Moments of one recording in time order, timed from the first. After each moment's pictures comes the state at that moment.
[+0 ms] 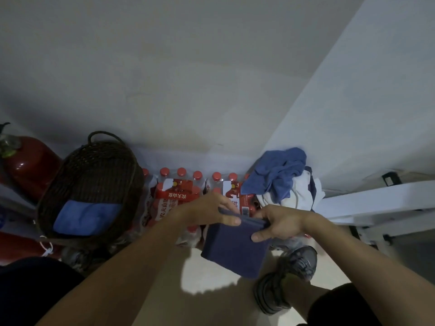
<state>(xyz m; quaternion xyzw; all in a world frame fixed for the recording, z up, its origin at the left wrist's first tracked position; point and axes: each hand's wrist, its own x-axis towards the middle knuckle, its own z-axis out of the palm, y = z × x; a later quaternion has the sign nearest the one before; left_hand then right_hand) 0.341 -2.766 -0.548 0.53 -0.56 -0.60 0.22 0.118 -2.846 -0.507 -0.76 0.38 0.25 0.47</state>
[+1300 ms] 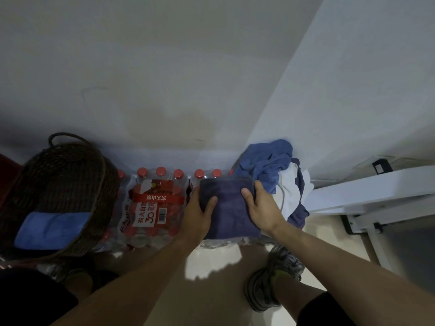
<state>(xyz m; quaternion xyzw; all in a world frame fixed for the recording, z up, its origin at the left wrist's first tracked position) 0.277 -2.772 -0.621 0.66 -0.38 -0.40 0.51 0.110 -2.859 -0.579 -0.75 0.53 -0.16 0.37</state>
